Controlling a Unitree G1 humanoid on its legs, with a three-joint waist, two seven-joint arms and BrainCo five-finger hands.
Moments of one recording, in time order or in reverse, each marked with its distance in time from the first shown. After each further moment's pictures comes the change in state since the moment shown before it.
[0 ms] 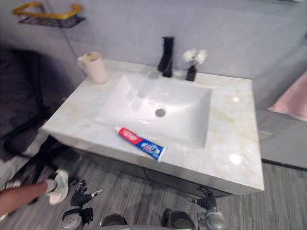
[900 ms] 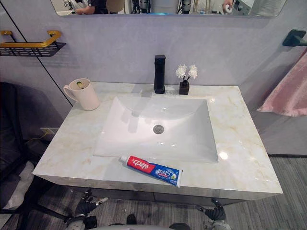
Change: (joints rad) left arm 0.015 0.012 -0.067 0.101 -0.084 0.005 -0.003; right arm 0.021 0.032 -0.121 0.066 0.054 0.014 -0.065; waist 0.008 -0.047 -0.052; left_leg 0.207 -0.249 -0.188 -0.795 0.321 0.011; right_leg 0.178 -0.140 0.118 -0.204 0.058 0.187
